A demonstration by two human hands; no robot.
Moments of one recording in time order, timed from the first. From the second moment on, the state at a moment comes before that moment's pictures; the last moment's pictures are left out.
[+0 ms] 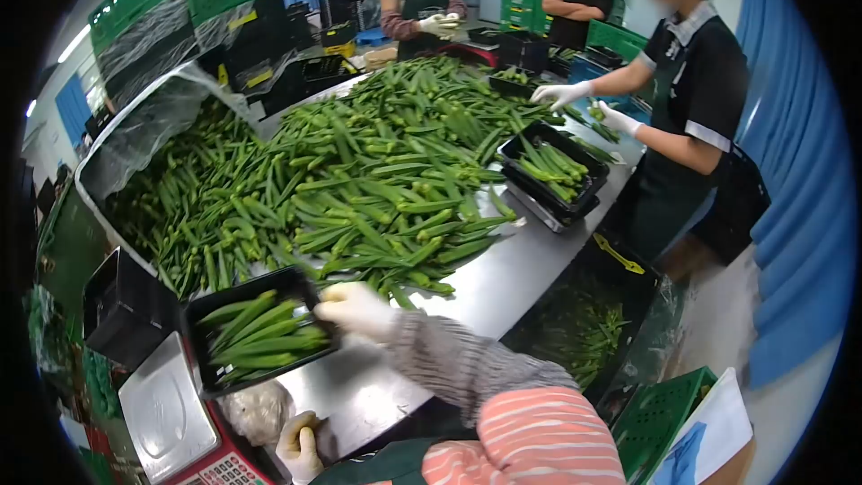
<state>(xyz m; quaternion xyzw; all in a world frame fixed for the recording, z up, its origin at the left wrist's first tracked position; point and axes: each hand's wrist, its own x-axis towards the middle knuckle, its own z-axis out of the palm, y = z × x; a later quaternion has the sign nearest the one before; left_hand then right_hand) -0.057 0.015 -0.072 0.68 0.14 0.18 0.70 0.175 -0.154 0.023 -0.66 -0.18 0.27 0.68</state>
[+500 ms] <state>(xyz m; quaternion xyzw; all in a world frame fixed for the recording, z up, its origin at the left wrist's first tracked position) -0.001 -0.036 -0.005 0.79 0.11 0.06 0.60 0.116 -0.495 0.026 -0.62 0.19 -0.21 0.73</state>
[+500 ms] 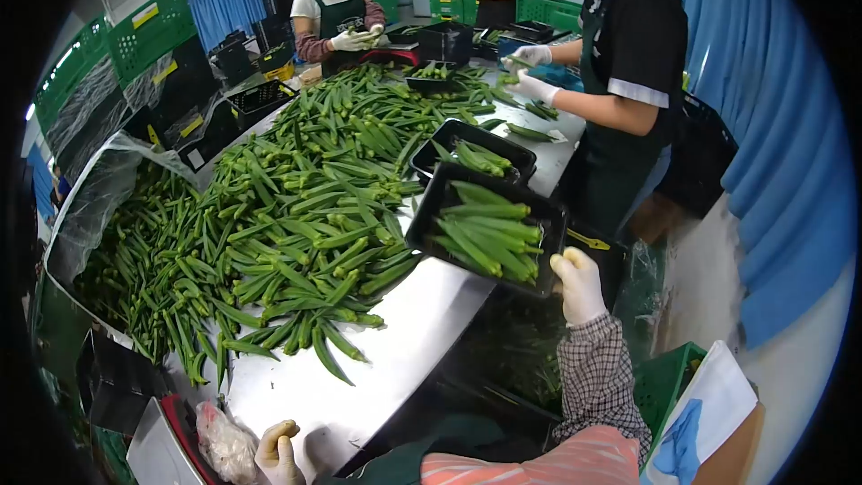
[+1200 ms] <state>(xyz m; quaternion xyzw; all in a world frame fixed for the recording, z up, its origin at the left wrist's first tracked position) 0.020 -0.068 -0.050 0.53 0.22 0.01 0.82 0.143 -0.671 -0.031 -0.55 0.33 -0.35 0.69</state>
